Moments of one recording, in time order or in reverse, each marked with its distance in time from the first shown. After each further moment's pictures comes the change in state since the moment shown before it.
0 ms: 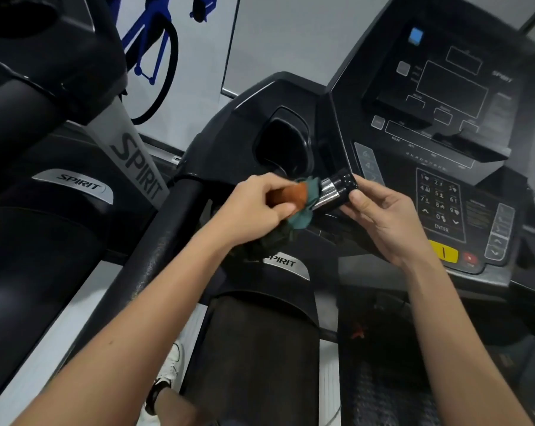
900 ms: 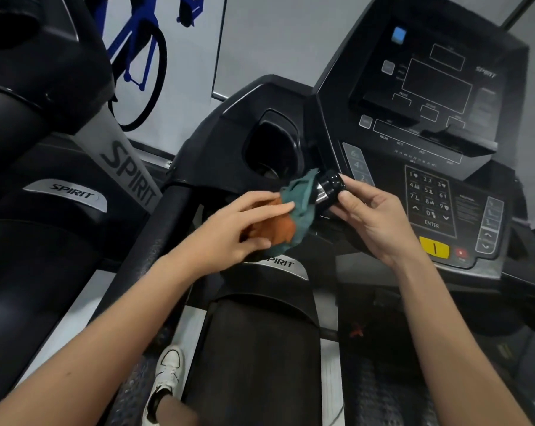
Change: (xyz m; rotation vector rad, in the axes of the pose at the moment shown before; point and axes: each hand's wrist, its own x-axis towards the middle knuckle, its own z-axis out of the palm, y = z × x) left_hand -0.018 -0.041 -0.004 0.176 -0.118 0.388; right_hand 0.002 0.003 -0.003 0.057 -0.025 0.014
